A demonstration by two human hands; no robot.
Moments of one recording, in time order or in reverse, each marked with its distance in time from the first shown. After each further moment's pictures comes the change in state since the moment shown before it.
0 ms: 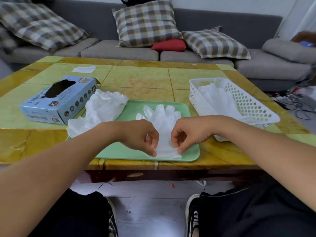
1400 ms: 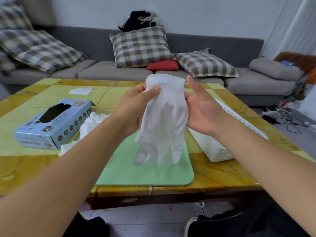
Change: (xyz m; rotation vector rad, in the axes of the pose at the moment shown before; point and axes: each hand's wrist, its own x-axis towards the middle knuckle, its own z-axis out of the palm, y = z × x) left_hand 0.008 0.061 -0.076 -1.363 0.836 0.063; right_hand -0.038 -0.030 -0.058 1.561 0.535 -0.340
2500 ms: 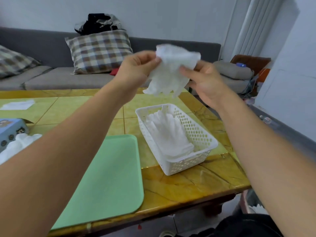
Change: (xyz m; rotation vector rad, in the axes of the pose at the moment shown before) left_hand 0.127 0.009 0.140 0.187 -0.238 0.384; right_hand -0.015 -0.116 -0.151 -0.549 0.386 -0.592
